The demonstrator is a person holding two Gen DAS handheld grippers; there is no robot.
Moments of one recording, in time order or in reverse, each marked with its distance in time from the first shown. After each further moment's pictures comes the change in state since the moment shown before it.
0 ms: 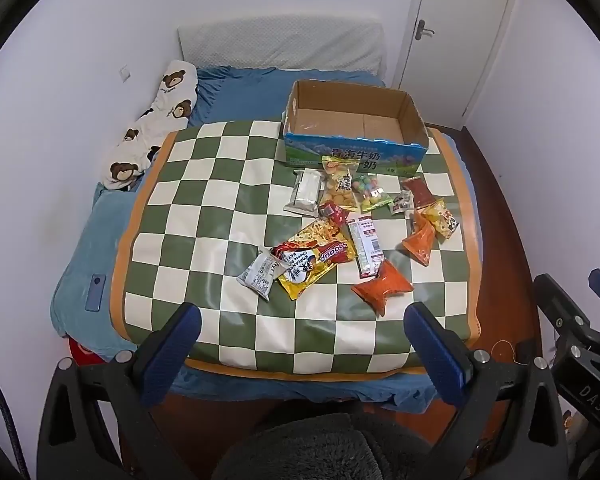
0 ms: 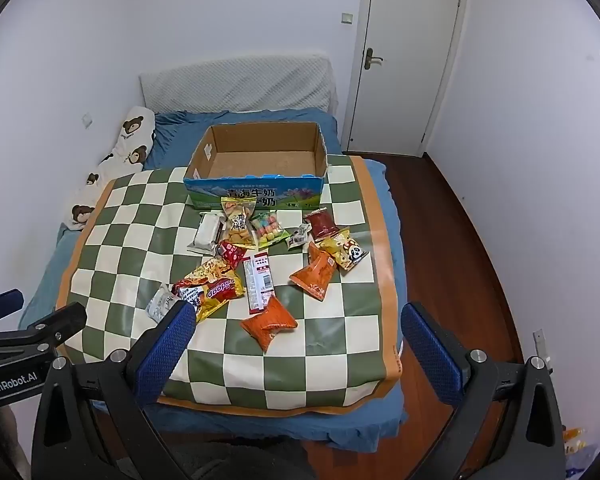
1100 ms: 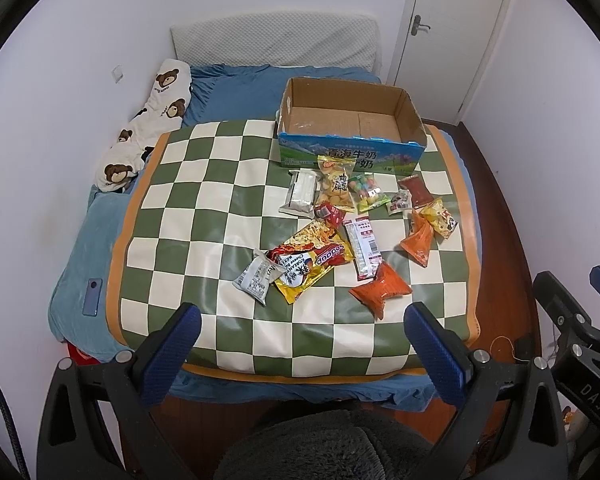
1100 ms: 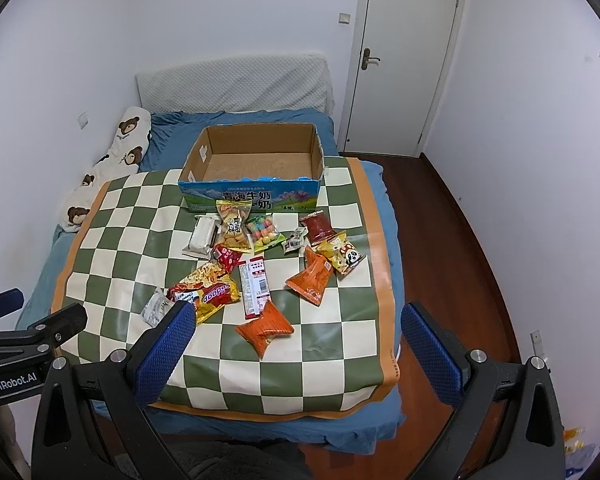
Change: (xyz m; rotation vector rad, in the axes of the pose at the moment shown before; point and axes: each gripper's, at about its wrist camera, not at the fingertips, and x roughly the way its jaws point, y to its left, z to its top) left arm 0.002 -0.005 0.003 0.005 0.013 -0.003; right arm 0.002 0.002 0.002 -0.013 -0.014 -0.019
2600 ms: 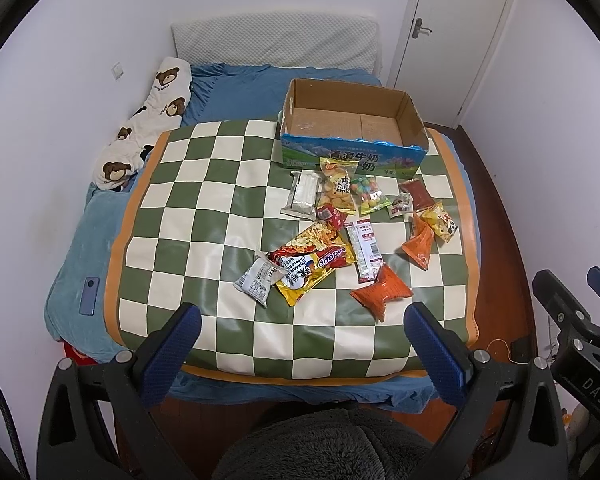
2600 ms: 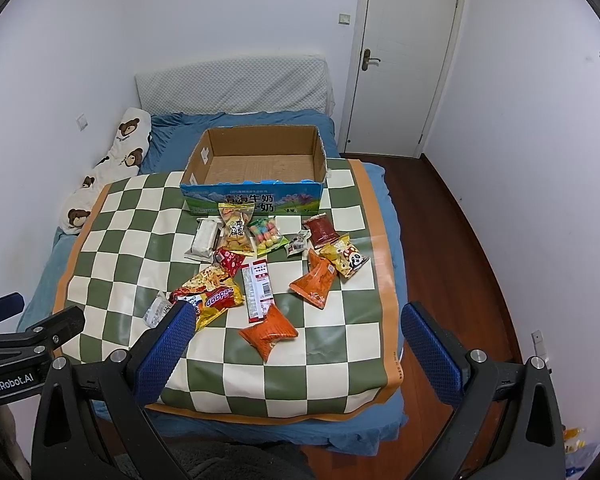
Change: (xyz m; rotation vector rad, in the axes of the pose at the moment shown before) left arm 0.008 -0.001 0.005 0.001 0.008 -0.002; right arm 0.008 0.004 0.004 0.007 0.005 0.001
